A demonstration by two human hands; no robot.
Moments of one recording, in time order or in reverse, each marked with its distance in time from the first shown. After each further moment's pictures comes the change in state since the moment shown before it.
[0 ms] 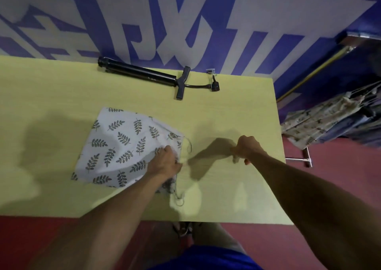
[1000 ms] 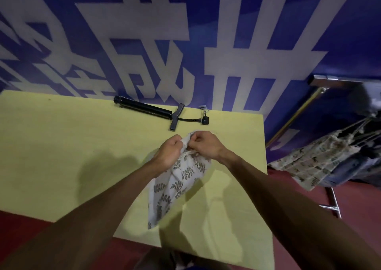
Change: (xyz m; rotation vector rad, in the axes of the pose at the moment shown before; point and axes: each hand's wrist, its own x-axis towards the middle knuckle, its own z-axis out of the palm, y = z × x) left_hand -0.031 0.136 -0.073 -0.665 0.264 0.115; right_hand -0.021 -0.039 -0.082 0.492 -0.031 -0.691
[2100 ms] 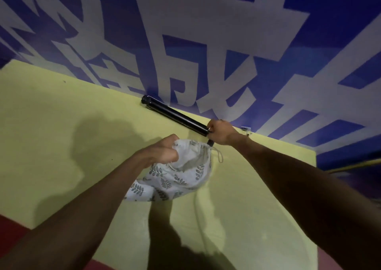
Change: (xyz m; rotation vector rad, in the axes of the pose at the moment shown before) left_hand 0.117 -0.065 -0.159 0.071 -0.280 -0.231; right_hand 0.209 -0.062 0.033 -0.650 -0.143 -0.006
